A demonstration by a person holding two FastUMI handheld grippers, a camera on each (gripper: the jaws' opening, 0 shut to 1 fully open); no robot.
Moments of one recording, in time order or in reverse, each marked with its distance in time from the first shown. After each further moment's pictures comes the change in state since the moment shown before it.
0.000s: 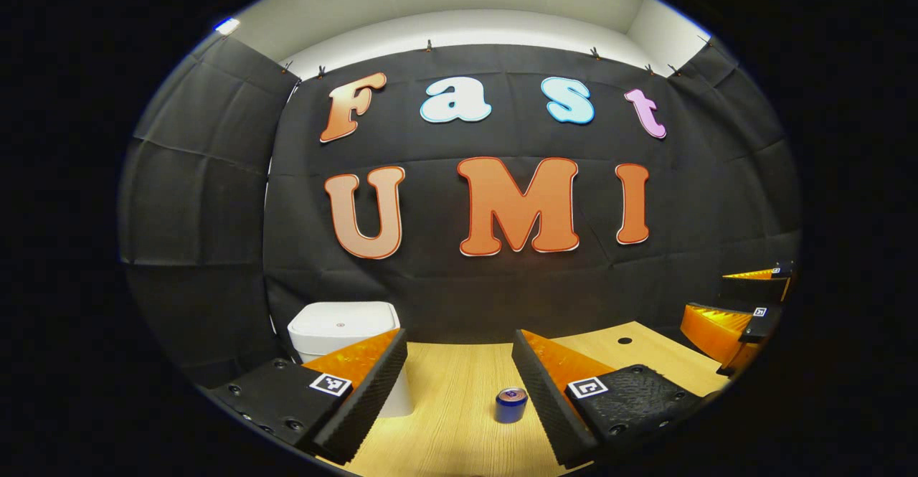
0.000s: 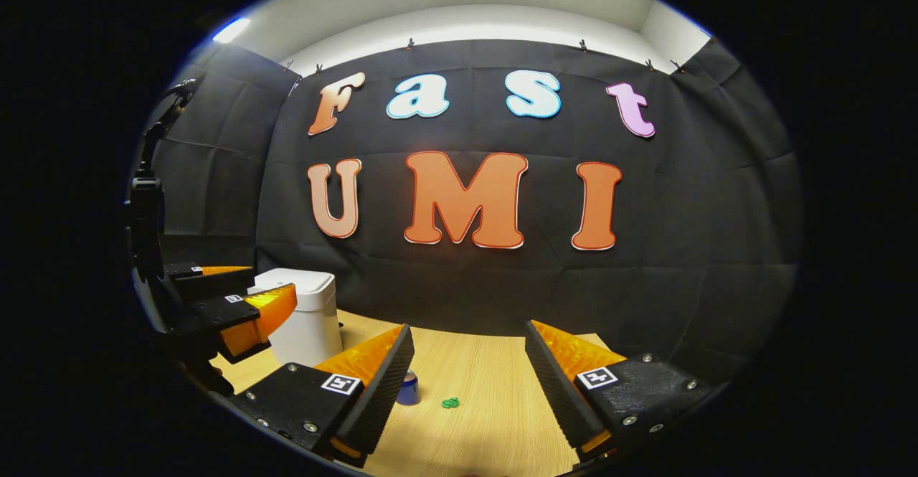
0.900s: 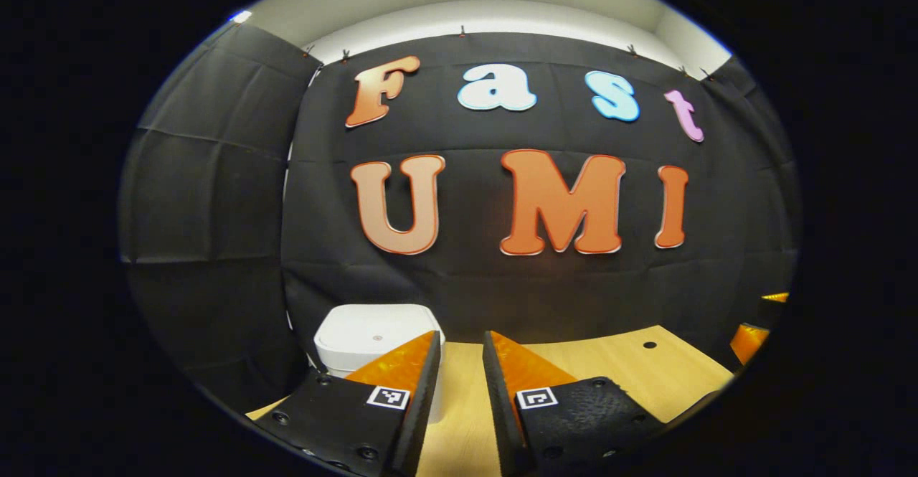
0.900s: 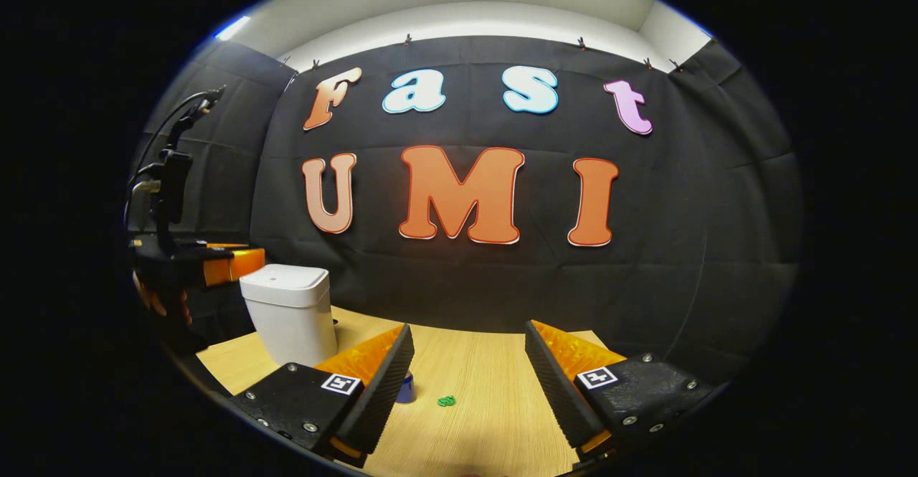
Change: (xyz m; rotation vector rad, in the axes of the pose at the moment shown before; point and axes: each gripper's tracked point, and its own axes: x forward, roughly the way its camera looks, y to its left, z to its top) left arm 0.062 0.109 0.017 -0.050 0.061 0.114; right arm 0.008 -0.003 -0.005 -0.003 0.013 -0.024
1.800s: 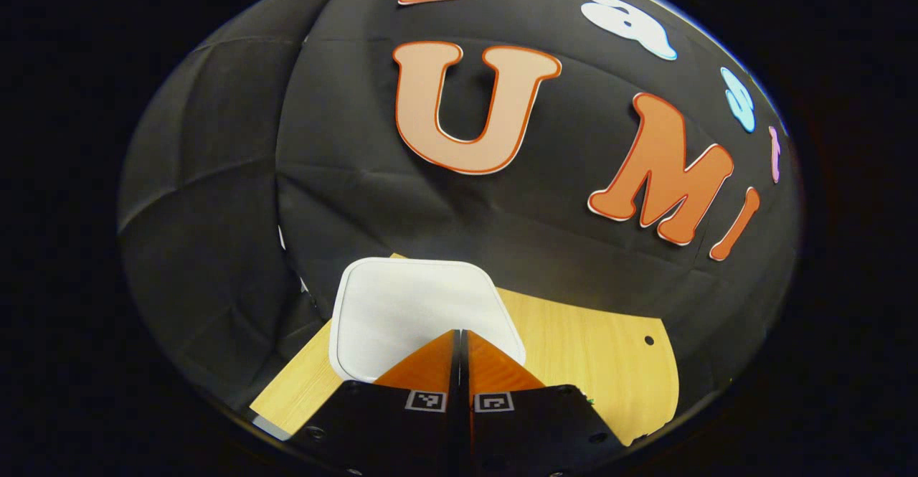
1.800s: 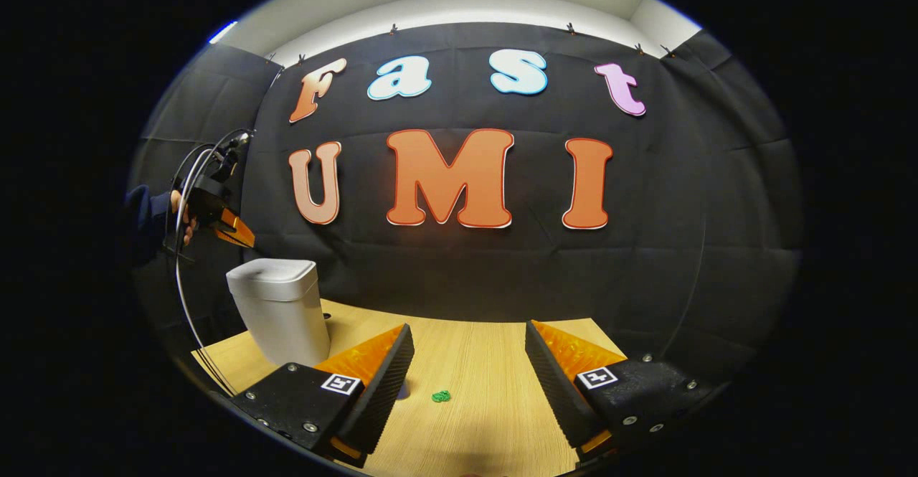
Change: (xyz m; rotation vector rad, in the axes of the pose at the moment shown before) left arm 0.173 0.115 -0.046 -0.179 0.546 -0.019; right arm 0.022 -0.019 -0.026 0.027 0.060 -0.018
